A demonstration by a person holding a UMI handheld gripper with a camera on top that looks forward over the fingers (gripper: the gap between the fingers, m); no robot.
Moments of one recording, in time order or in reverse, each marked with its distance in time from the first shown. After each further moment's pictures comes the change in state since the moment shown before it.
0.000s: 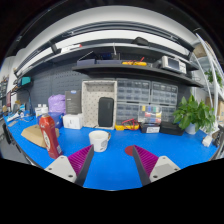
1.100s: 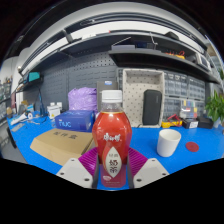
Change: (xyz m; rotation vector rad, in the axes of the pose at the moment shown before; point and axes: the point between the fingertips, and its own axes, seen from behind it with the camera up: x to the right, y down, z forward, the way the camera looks) arm -0.263 0.020 0.119 -0.010 -0.109 0.027
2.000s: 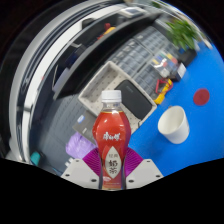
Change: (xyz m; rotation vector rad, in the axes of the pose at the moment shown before) arm 0.054 -0.081 0.057 0.083 -0.019 0.858
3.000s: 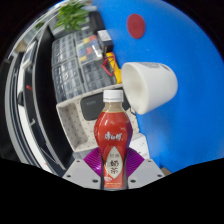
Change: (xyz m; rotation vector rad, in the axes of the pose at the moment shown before) arm 0.022 -0.040 0.047 0.076 -0.038 1.023
